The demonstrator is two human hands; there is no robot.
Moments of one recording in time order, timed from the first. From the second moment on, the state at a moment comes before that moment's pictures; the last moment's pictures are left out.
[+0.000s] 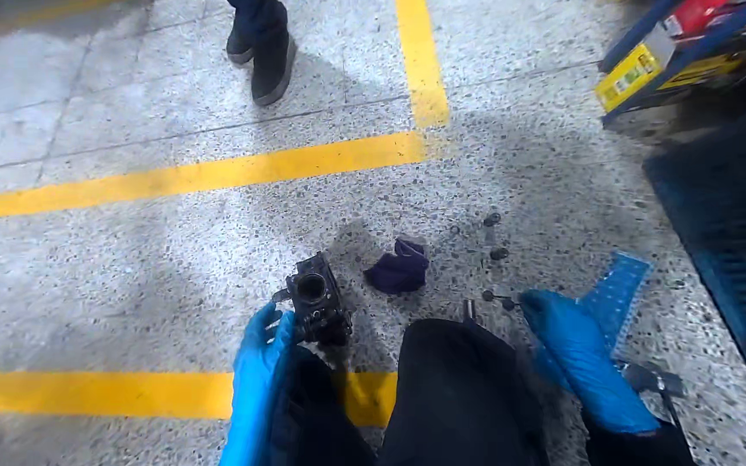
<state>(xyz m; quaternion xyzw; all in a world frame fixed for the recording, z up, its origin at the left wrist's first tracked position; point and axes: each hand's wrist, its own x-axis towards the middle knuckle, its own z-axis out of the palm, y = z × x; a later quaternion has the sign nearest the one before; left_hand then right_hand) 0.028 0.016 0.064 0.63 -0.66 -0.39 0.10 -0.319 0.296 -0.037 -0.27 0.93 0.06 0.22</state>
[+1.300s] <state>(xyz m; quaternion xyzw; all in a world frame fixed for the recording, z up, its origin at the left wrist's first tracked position) 0.067 -0.140 0.009 0.64 -0.56 -0.52 -0.07 -0.151 0.104 -0.079 -0.26 0.85 -0.34 0.32</state>
